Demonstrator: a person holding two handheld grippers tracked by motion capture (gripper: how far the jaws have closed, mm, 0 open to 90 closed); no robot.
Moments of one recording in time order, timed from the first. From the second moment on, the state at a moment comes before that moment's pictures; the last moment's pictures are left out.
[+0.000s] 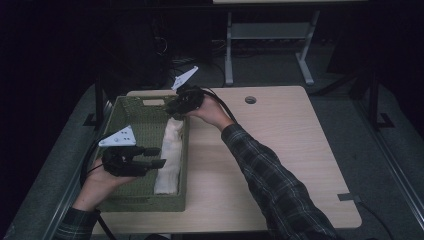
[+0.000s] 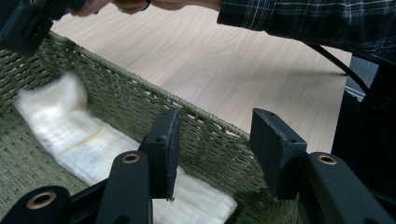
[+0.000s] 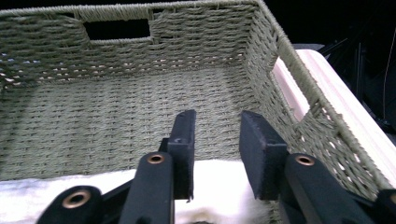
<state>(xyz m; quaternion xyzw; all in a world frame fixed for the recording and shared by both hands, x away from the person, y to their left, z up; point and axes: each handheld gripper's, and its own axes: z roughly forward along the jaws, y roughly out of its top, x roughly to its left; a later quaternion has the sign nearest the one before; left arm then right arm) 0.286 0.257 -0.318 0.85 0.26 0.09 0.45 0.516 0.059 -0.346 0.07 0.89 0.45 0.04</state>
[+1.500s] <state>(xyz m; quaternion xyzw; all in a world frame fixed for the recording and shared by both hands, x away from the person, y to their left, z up) 0.303 0.020 -0.409 0.87 0.24 0.08 0.42 0.417 -0.208 -0.417 0.18 0.87 0.45 0.06</state>
